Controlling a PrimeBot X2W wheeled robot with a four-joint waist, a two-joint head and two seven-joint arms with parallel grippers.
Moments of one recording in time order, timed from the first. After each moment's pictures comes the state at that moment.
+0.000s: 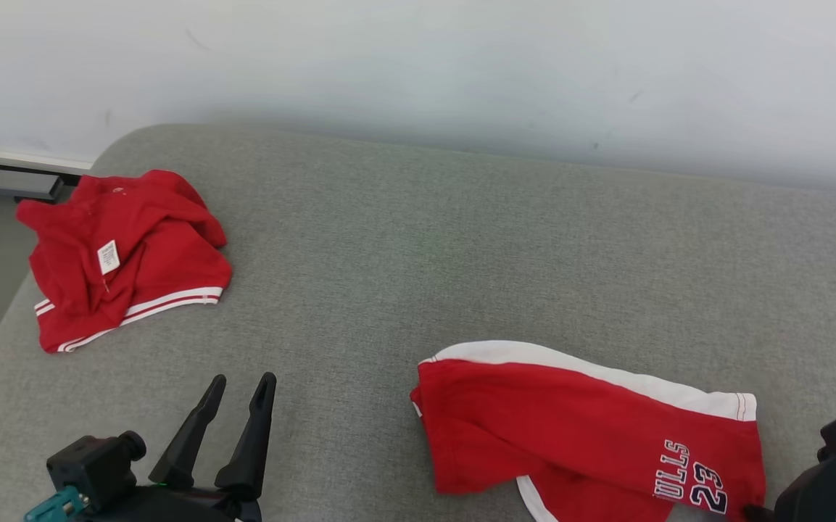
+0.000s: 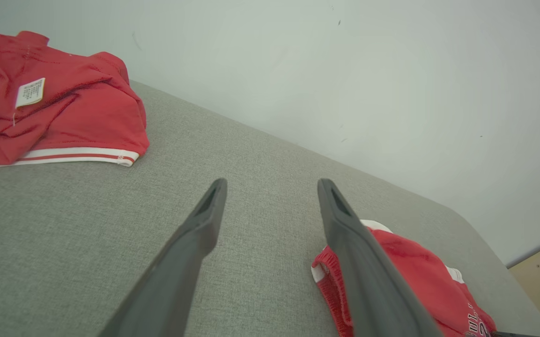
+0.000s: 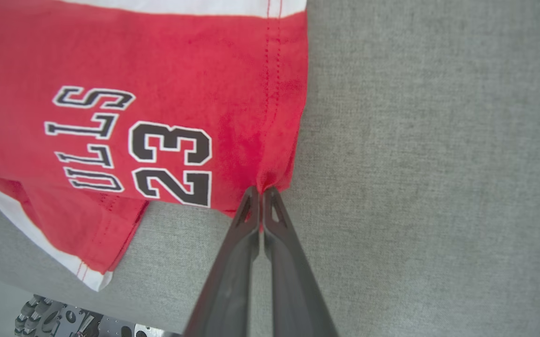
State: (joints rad) left arm -0.09 0.43 -0.57 -0.13 -0.82 0.19 -0.18; right arm 0.12 -0.05 -0.35 -0.12 0.32 0.13 1.03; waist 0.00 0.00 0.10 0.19
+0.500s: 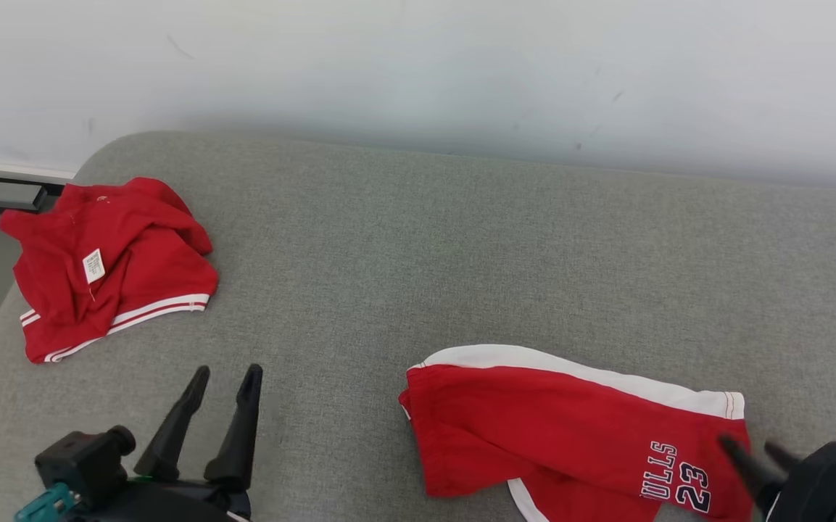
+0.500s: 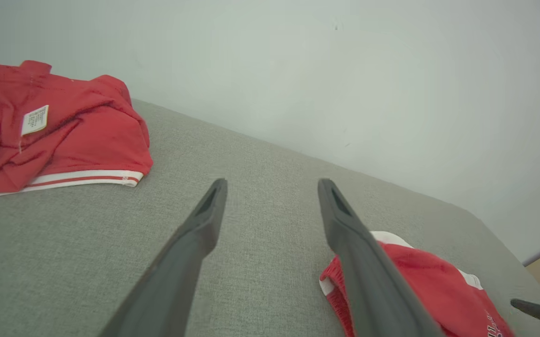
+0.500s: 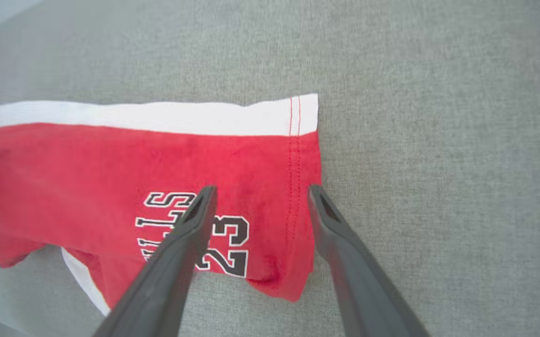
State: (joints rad) left arm -0.11 0.45 -0.57 -0.12 -0.78 0.21 -0.19; right arm 0.11 -0.05 -0.34 -0.11 0.43 0.13 0.79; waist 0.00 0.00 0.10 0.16
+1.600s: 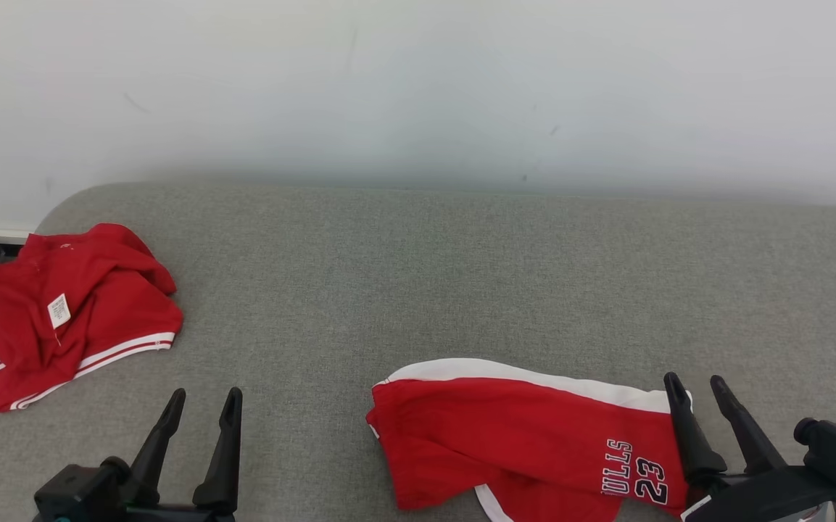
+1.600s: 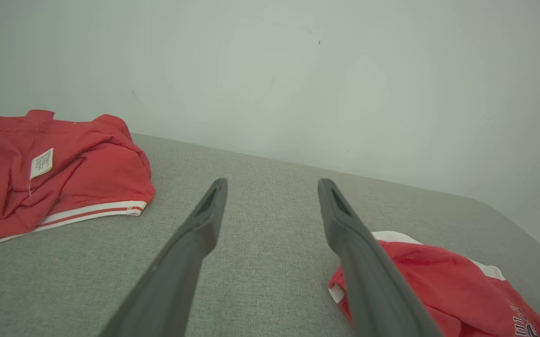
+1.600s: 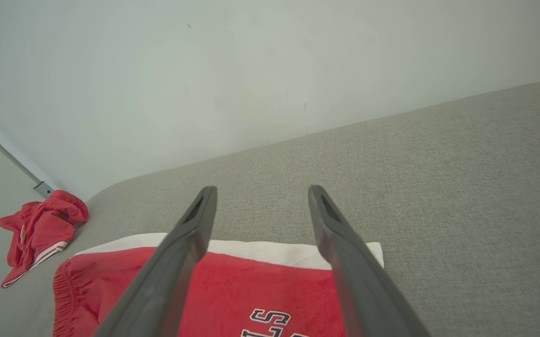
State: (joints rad) left arm -0.04 0.41 -0.50 -0.06 -0.63 0.21 -0.24; right arm 0.09 -0.05 -0.08 0.01 0.47 0.13 0.01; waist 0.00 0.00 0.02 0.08
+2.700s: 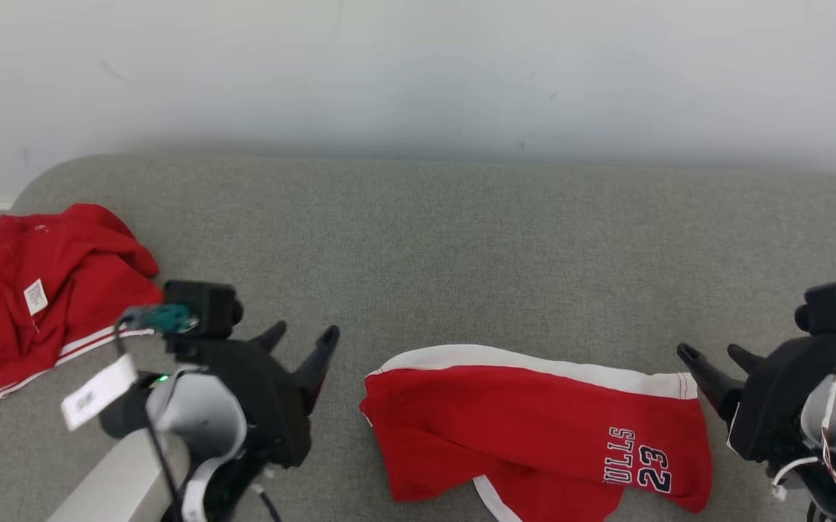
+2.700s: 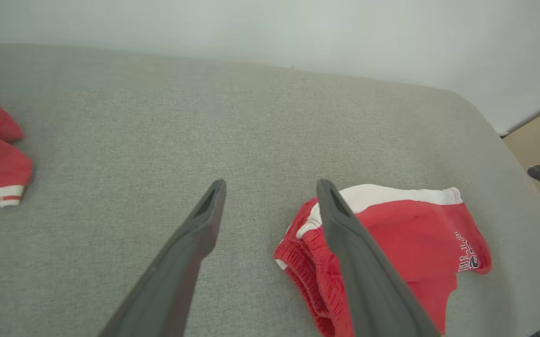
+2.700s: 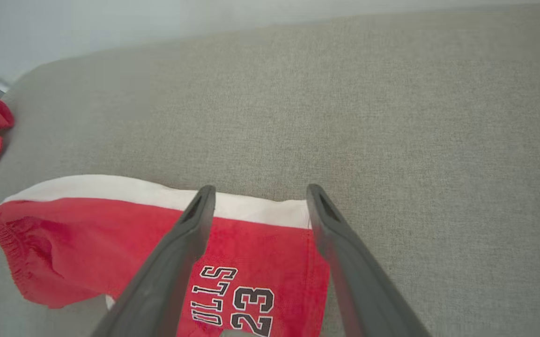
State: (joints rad) left arm -0.42 0.39 -0.63 -0.06 -0.71 0.29 0.45; right arm -0.11 -0.05 -0.25 -0.16 0.37 0.13 0.86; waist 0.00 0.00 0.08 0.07
